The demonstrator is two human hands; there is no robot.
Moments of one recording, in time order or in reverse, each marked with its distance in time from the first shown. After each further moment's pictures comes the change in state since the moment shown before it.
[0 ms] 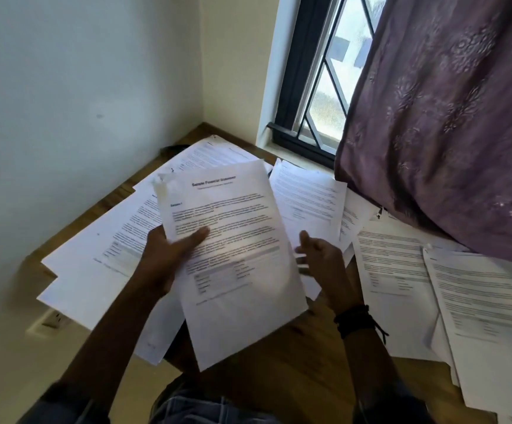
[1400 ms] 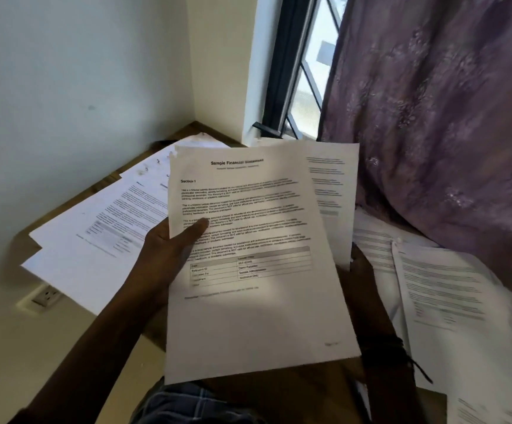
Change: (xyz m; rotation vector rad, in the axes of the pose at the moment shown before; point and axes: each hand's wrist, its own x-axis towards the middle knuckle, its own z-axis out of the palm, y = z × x) left_hand -0.100 0.025 0.072 -0.147 -0.048 0.001; right_hand -0.064 0.012 -0.110 0.287 -0.064 -0.096
